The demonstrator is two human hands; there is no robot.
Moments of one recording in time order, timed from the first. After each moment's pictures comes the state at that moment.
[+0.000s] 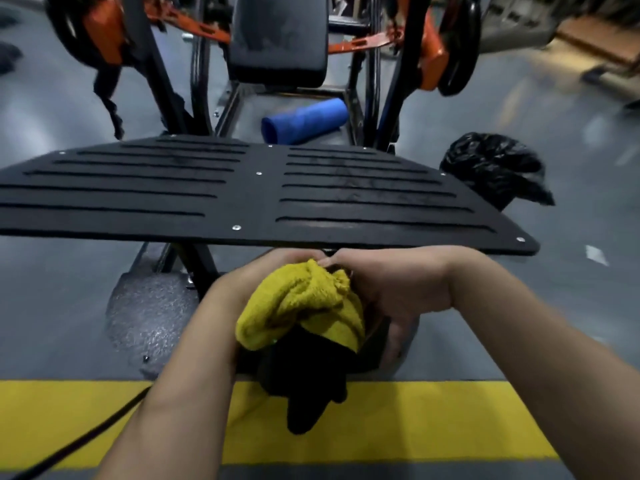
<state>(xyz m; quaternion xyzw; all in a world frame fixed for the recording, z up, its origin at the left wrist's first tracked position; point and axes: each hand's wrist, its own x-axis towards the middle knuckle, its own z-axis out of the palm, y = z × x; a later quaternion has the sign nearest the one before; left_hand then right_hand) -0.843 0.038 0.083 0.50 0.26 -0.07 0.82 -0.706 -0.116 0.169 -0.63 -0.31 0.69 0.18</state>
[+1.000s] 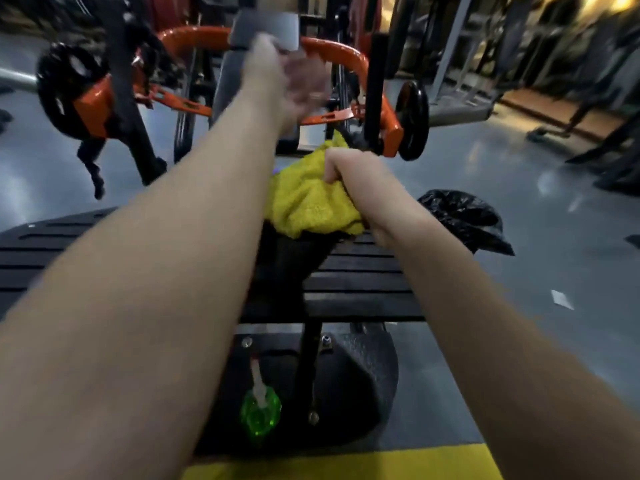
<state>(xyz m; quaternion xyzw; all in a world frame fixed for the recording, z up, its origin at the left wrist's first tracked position) -0.674 0.128 0.299 0.54 0.23 0.31 0.75 -0.654 -0.047 0.260 -0.74 -0.30 0.24 0.56</state>
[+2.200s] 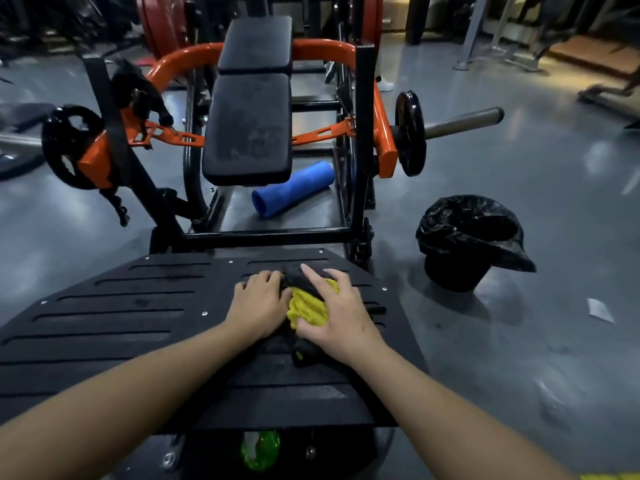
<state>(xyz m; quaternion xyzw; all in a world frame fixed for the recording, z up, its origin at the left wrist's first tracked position) -0.665 0.100 0.128 0.93 0.36 0.01 0.10 -0.568 -0.062 0.142 -0.80 -0.48 0.13 0.32</state>
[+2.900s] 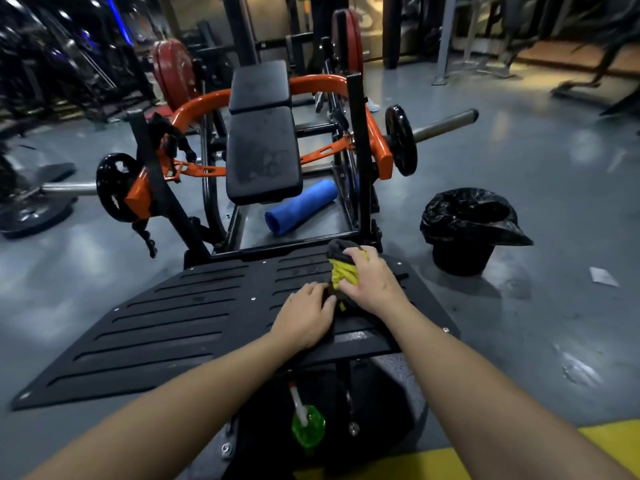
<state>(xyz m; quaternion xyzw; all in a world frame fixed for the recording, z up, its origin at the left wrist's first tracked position) -0.724 0.035 0.147 0.94 0.28 0.01 0.18 -0.589 -0.068 0.161 -0.86 -0.41 0.07 0.30</state>
